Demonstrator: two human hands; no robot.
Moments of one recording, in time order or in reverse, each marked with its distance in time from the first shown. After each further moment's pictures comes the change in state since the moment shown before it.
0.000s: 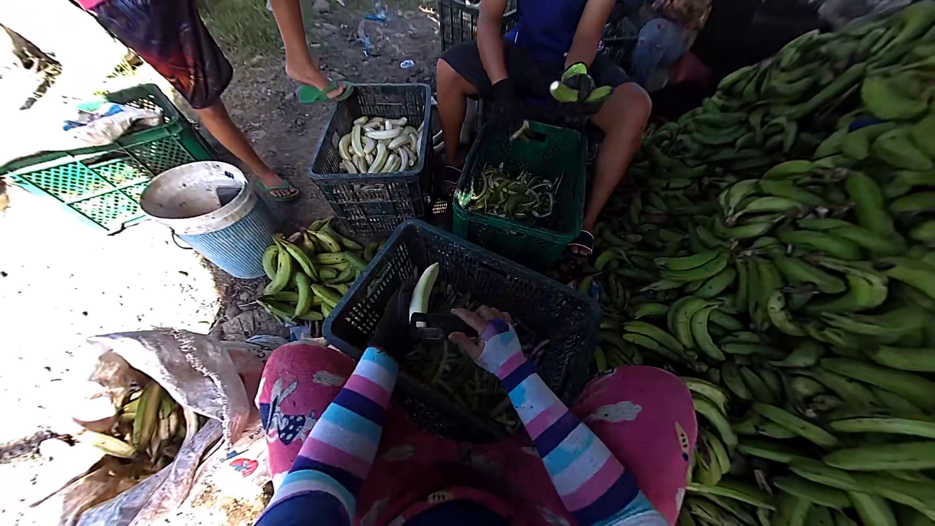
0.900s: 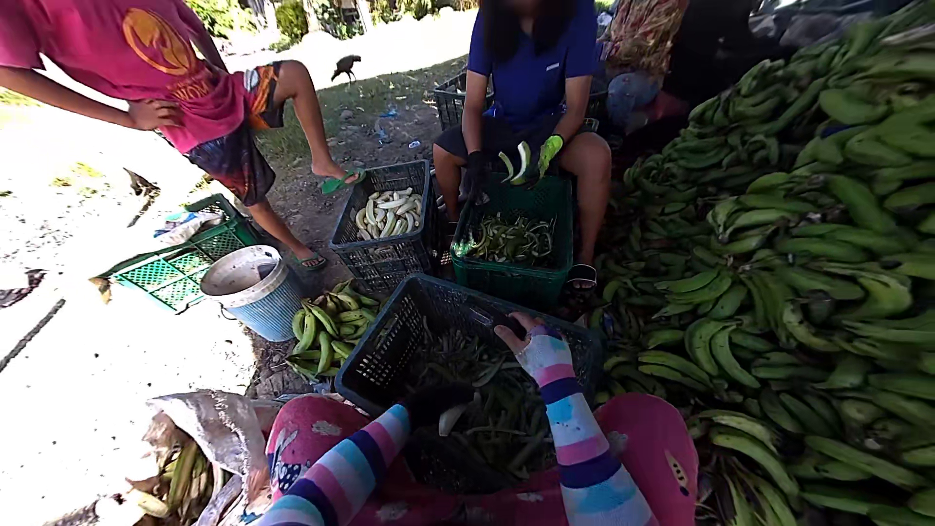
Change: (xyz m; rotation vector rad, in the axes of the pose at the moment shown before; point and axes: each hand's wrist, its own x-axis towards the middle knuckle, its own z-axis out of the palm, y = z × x) left_hand -0.064 0.085 0.073 0.473 -0.526 -0.378; right_hand -0.004 0.015 -0.111 0.097 0.068 0.467
